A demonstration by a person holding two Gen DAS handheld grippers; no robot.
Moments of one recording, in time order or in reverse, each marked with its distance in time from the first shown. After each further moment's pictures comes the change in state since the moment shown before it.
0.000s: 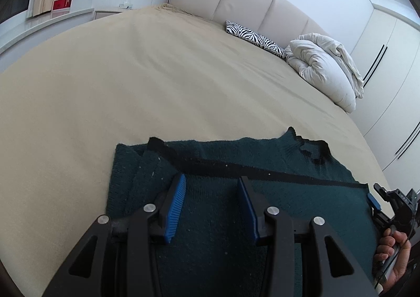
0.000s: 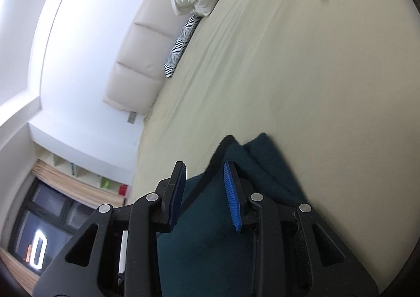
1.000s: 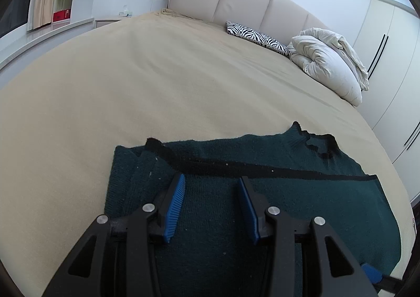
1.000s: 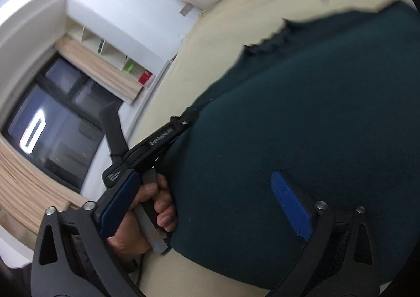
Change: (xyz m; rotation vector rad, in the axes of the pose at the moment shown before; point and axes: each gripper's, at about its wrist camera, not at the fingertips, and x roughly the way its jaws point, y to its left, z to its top) left arm 0.003 -0.007 -0.002 0.049 -0.014 0.048; right arm 0.009 0.130 -0.209 -0.334 0.441 0.237
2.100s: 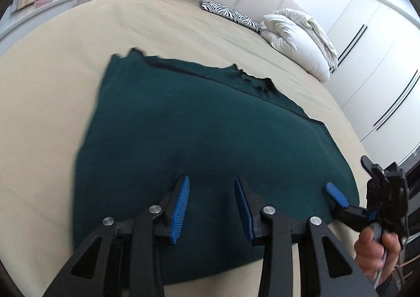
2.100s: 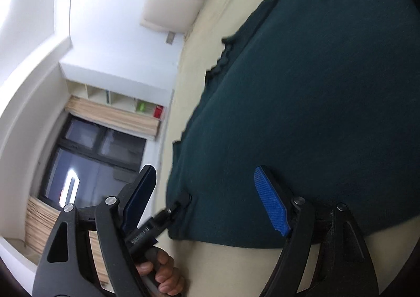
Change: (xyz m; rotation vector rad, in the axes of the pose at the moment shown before) left arm -0.090 -0.021 -0.080 -0.012 0.147 -0.176; right arm -0.076 -0.077 -0.006 0.294 -0.123 0.104
